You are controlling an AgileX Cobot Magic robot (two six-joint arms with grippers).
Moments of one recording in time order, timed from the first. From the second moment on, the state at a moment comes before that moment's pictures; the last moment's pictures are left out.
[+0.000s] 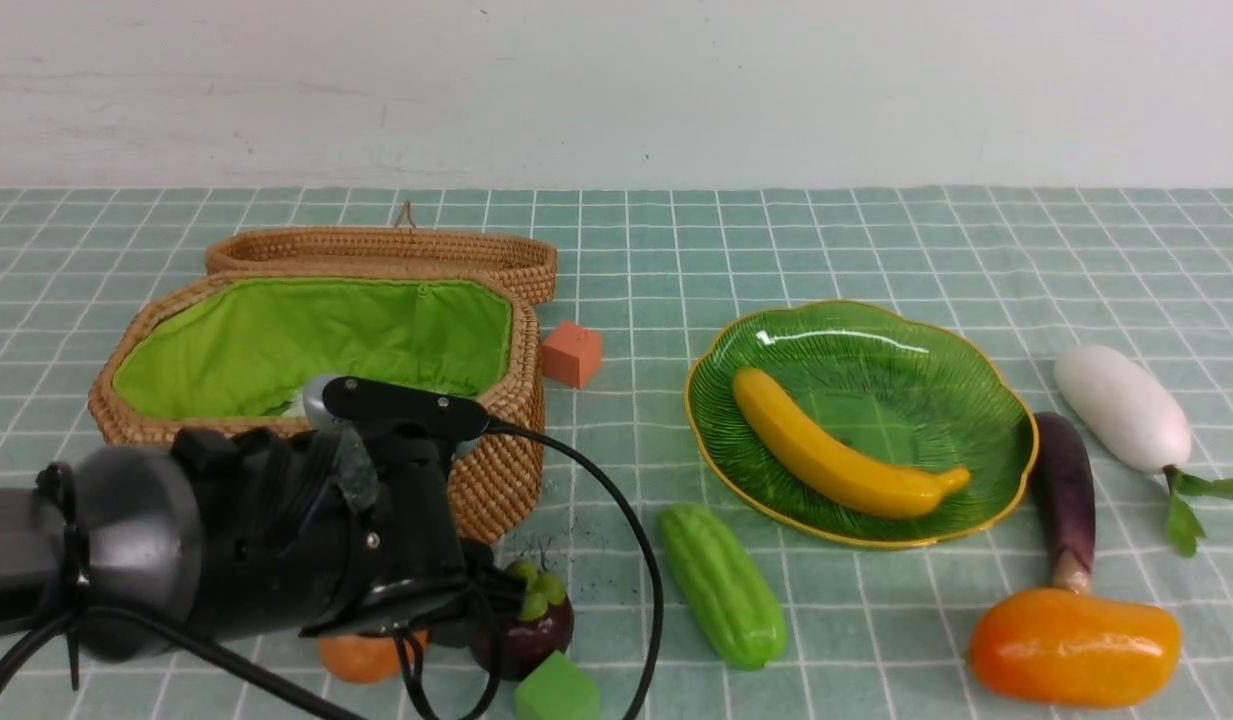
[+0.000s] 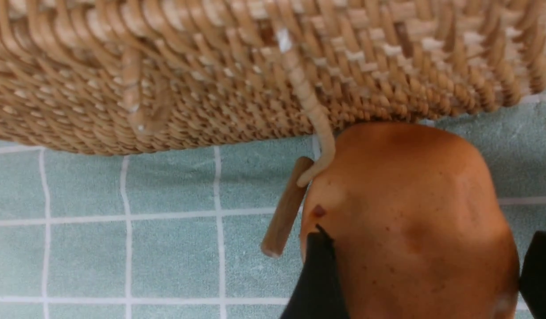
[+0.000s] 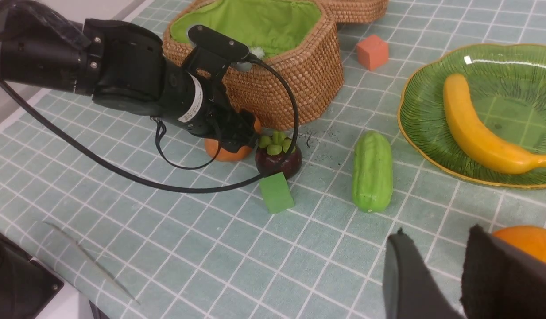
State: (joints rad) right arm 0.32 0.42 -0.90 0.43 1.05 -0.13; left arm -0.71 1.67 -0.91 0.72 0.69 -1.14
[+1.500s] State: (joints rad) right arm 0.32 0.42 -0.90 0.43 1.06 -0.14; left arm -0.70 1.62 -0.91 0.39 0.75 -0.78
